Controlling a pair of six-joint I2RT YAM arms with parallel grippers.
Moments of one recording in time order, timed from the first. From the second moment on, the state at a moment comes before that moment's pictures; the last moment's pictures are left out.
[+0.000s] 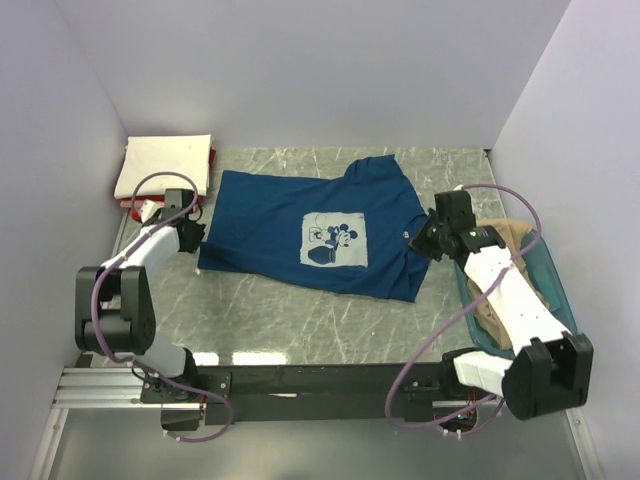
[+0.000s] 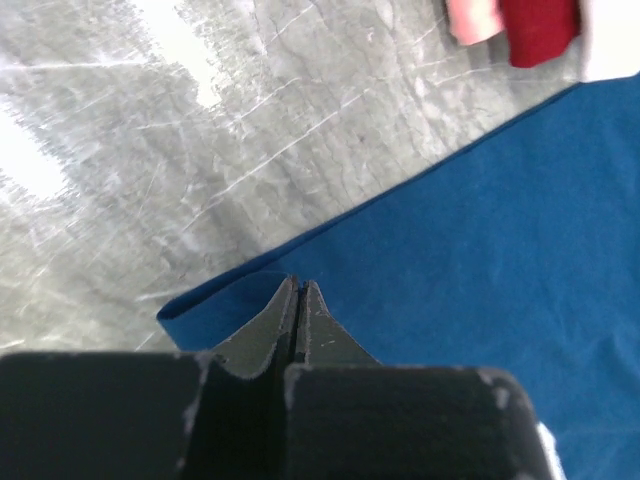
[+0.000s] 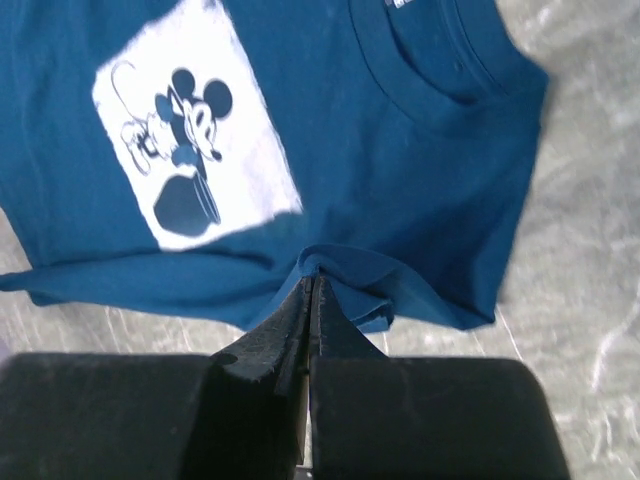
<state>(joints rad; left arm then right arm) 0.01 1.49 0.91 -0.38 -0.30 -1.11 0.19 1.15 0.95 -0.68 -0.01 0.75</state>
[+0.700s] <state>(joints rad) 0.01 1.73 1.12 -0.44 -0.29 -1.10 0.11 1.56 1.32 -0.61 -0.04 0.68</state>
